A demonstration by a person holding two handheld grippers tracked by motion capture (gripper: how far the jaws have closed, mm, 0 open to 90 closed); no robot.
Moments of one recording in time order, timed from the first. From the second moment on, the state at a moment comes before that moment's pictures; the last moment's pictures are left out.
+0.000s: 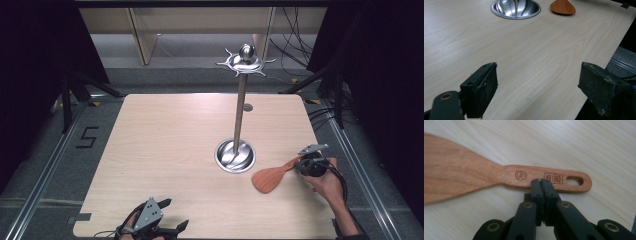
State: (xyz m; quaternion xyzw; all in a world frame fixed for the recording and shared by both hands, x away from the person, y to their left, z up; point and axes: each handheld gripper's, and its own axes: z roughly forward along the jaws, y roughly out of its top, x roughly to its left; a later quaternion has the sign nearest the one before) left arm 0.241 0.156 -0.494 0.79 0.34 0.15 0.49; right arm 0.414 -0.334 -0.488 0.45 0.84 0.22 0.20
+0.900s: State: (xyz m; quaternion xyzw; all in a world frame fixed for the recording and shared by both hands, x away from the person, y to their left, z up) left arm 0.242 0.159 -0.493 0.80 0.33 0.15 0.48; right arm 0.444 -0.283 -0.484 0.41 0.87 0.22 0.18
